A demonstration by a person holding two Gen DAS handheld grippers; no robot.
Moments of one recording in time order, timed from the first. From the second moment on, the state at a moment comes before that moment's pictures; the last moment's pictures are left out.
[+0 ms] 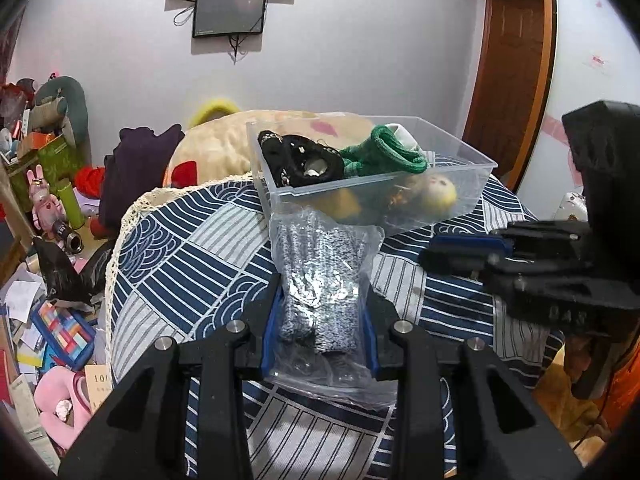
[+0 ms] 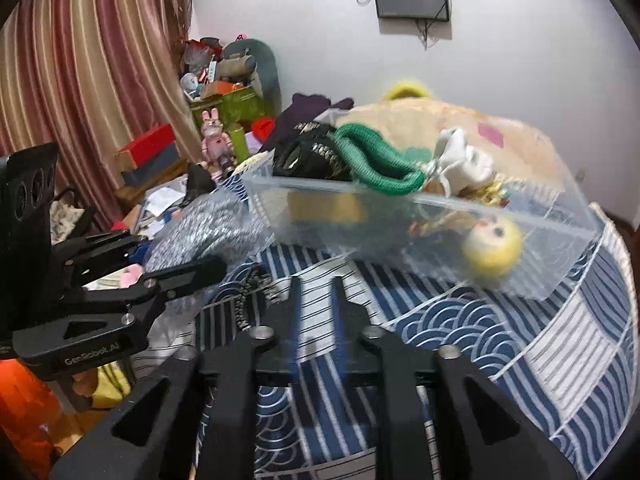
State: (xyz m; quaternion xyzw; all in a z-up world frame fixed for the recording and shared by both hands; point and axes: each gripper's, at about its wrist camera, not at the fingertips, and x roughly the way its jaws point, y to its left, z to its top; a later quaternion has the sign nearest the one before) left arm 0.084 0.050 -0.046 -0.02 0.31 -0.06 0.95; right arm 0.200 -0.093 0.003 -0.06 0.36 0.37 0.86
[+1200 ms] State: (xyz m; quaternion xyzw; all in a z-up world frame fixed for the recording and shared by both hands) left arm 0.108 0.041 0.000 -0.04 0.24 -0.08 0.97; right arm 0.197 -0.132 0.035 -0.04 0.29 0.30 0.91
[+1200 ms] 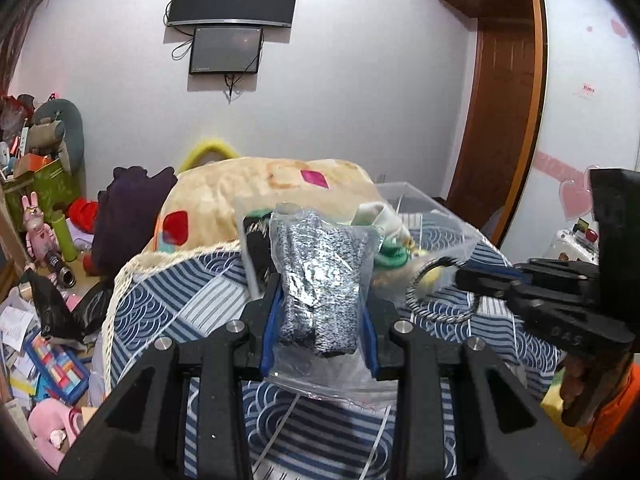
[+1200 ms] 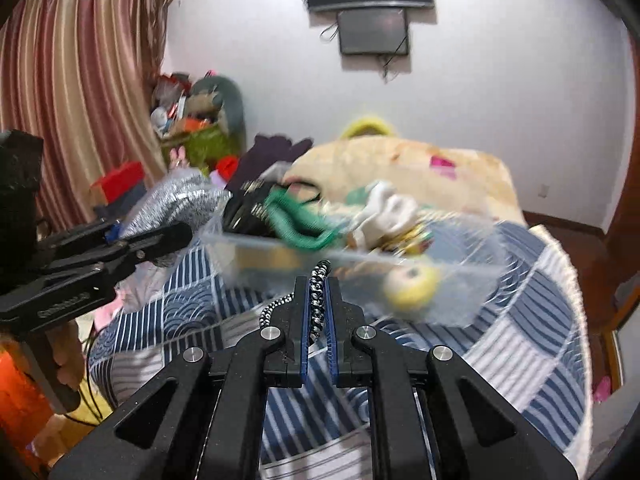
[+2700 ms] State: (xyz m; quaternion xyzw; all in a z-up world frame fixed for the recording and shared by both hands) left arm 0.106 0.033 0.036 -0.03 0.19 -0.07 0.98; right arm 0.196 -0.167 0.086 -0.04 0.21 0.25 0.94
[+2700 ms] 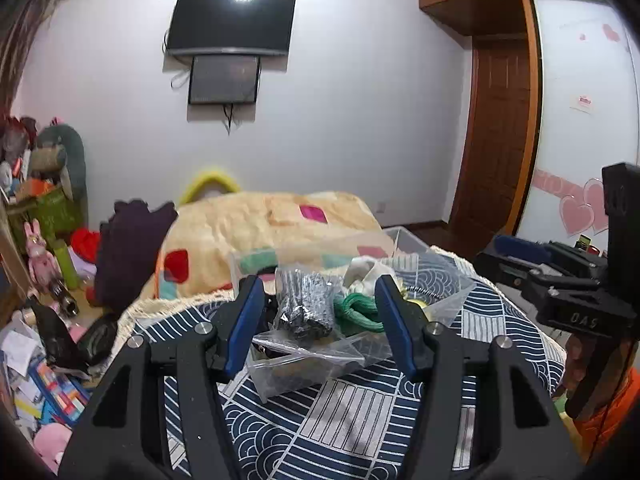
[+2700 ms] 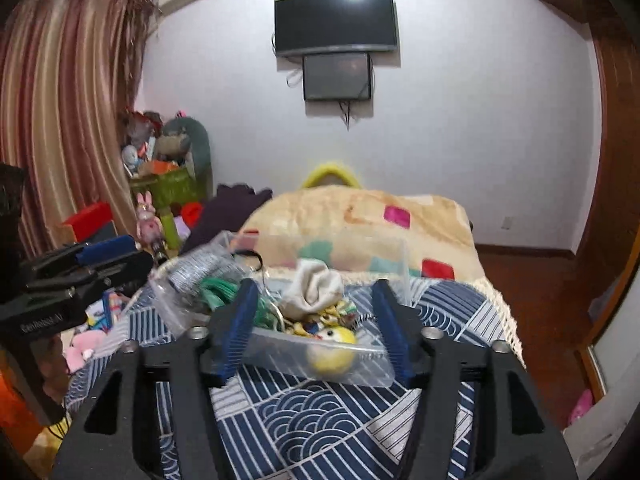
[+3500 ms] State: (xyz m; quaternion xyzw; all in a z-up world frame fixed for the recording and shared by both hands) left arm 0.043 0.022 0.047 -0.03 0.10 -0.05 0.99; right arm 0.151 -0.181 0.098 0.00 0.14 0.24 0.96
